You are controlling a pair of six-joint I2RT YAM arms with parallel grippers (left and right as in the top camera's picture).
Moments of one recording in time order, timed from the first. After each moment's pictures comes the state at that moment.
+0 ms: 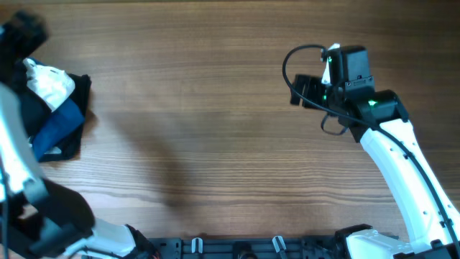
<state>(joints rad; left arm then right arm) 0.48 1.71 1.67 -0.59 0.33 -0.25 0.24 1.38 1.20 -0.70 0.02 0.34</state>
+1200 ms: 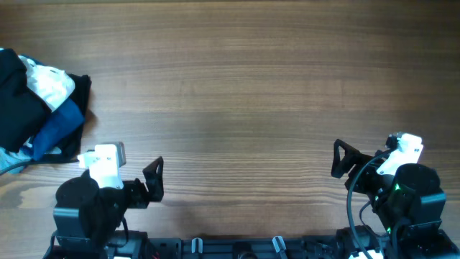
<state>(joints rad) -0.09 0.43 0.82 -1.02 0.13 -0.23 0.15 0.48 0.85 -0.97 0.07 0.43</state>
